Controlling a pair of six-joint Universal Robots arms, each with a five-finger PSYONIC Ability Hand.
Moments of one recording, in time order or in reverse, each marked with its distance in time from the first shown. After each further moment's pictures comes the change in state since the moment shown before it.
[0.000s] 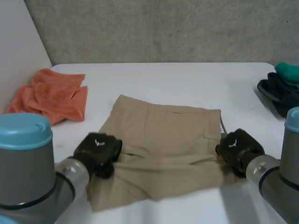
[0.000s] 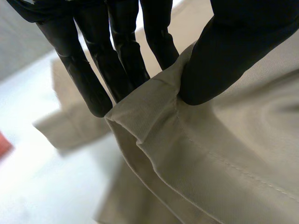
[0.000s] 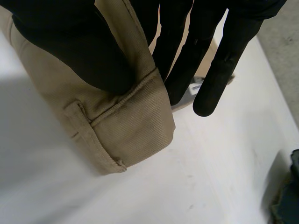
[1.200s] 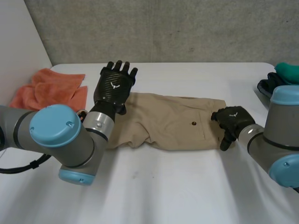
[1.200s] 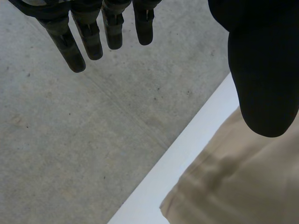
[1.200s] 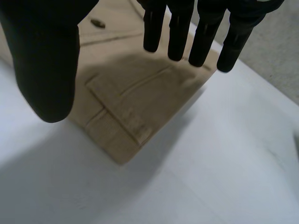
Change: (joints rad) left arm -0.018 -0.293 0.238 0.689 -0.034 0.216; right arm -0.094 0.337 -0.315 -0.132 -0.083 0.410; left_hand -0.942 -0.984 -0.969 -0.990 -0.938; right_hand -0.675 -0.787 -0.785 -0.795 -0.789
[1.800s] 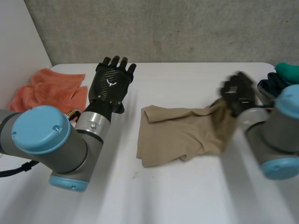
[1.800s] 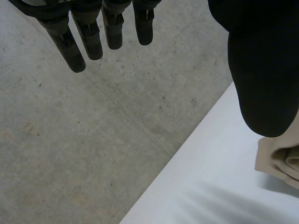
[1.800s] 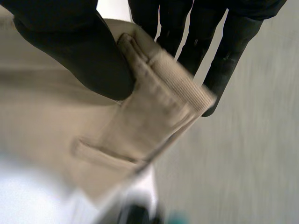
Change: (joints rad) left arm -0.004 0.108 -0.085 0.000 0.000 -0.002; right arm 0.083 -0.080 0.069 -0.422 -0.019 -0.680; left_hand 0.000 0.000 0.000 0.000 0.000; right_hand 0.684 0.791 0.783 0.796 0.756
